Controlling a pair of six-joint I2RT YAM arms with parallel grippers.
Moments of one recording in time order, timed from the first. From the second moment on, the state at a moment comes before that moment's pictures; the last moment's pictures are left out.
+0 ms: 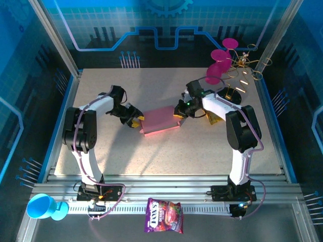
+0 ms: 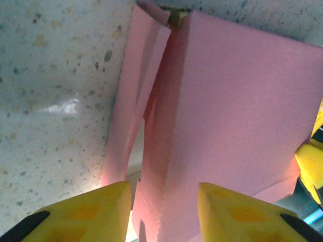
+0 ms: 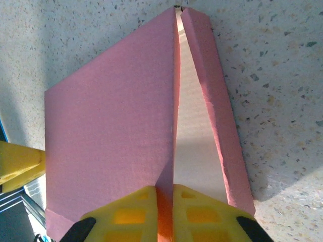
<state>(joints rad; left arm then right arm) -0.10 1.92 1.28 -0.76 0.70 -0.77 0.37 1.97 1.42 -0.59 -0.51 0.61</state>
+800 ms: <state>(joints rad) -0.12 1.94 1.25 -0.73 0.62 -0.74 0.37 1.99 1.42 -0.71 -0.41 0.47</state>
